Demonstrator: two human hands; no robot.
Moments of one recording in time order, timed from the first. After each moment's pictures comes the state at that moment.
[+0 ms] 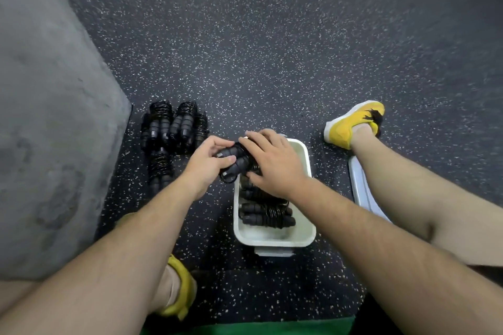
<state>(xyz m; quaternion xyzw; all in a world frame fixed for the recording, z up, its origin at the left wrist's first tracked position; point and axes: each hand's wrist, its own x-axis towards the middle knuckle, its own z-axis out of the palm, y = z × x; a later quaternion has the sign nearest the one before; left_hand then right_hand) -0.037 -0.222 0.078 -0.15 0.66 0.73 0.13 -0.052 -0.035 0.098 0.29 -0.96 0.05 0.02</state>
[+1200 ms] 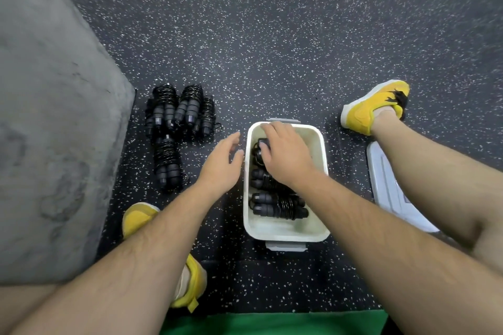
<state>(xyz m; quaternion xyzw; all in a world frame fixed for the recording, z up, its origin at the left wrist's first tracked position) -0.034 -0.214 0.026 -0.07 0.87 0.48 0.12 -0.069 -0.037 0.053 0.20 -0.97 0.12 0.02</state>
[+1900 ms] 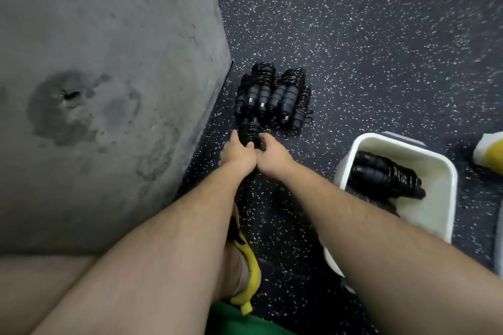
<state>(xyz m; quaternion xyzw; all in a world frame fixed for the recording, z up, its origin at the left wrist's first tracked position) -0.045 -0.346 -0.037 -0.46 0.79 0.39 0.16 -0.082 -0.249 -0.030 0.08 -0.85 0.38 -0.36</state>
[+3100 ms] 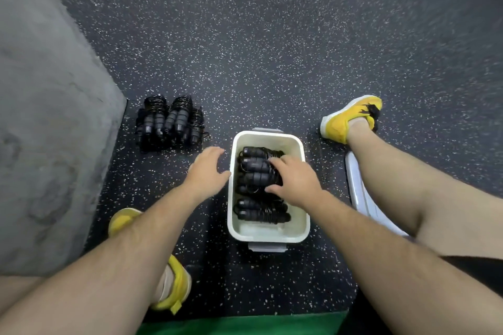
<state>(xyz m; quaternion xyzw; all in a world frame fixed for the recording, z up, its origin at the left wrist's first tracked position) -0.031 -0.215 0.045 -0.05 0.92 0.35 0.18 -0.039 0.030 0.051 0.14 -0.97 0.05 -0.16</state>
